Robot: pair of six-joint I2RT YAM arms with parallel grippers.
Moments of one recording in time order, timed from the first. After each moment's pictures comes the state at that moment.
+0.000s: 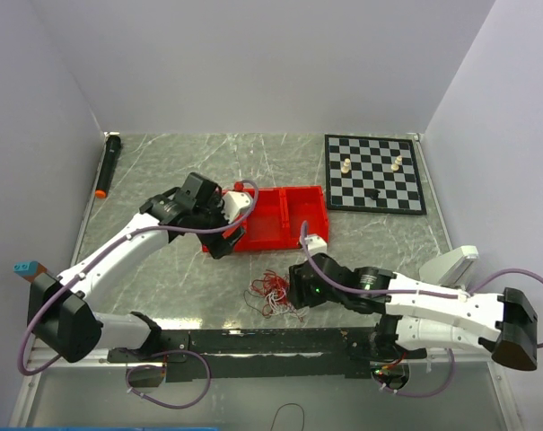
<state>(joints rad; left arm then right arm) -0.56 1.29 1.09 -0.77 0.24 0.36 1.16 0.97 0.62 -0.54 0.19 0.79</state>
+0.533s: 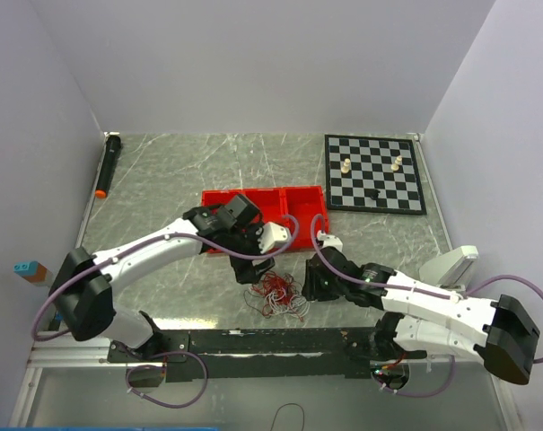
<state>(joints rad) -0.83 1.44 1.11 -0.75 0.37 0.38 0.99 0.96 0.55 -0.54 0.16 0.84</state>
